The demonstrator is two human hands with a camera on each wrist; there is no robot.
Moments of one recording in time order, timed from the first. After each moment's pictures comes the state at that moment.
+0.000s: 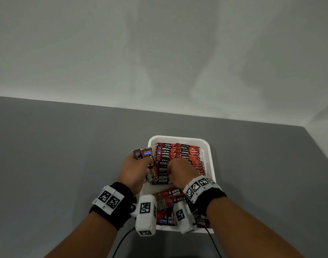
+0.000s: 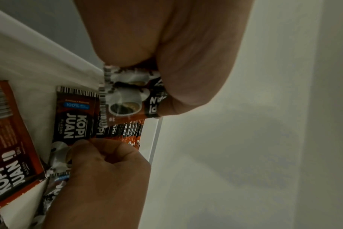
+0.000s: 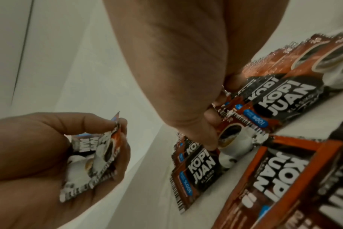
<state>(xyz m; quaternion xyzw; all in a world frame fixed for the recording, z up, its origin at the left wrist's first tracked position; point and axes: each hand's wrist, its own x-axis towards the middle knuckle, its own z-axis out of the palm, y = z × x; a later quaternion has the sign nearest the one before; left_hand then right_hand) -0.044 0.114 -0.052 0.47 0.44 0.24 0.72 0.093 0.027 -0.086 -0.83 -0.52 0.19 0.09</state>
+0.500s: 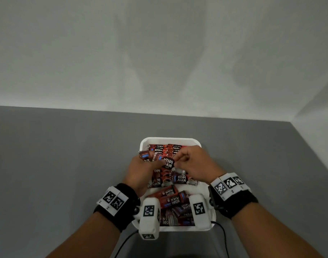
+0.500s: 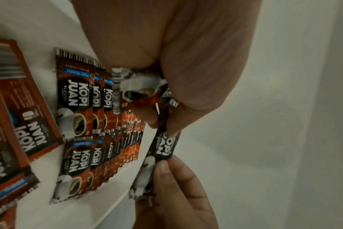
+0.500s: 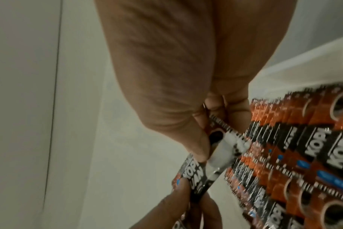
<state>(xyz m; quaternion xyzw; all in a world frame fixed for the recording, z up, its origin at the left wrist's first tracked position) -0.021 0.089 -0.040 0.49 0.38 0.19 0.76 0.127 -0.023 -0.020 -0.81 -0.41 0.26 0.33</state>
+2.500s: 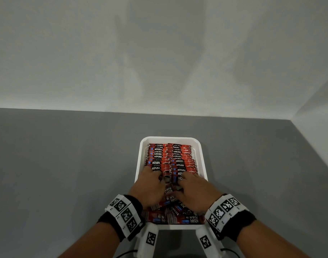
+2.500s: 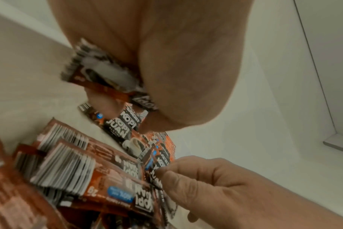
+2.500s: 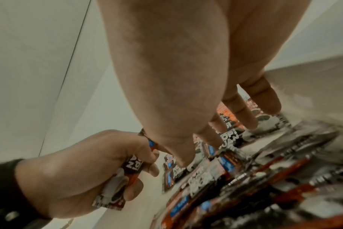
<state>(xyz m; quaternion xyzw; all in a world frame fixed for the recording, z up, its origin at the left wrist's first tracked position) -0.030 0.081 -0.079 0.90 0.27 -0.01 0.35 0.095 -0.059 -0.075 -0.83 -0.50 0.24 0.03</state>
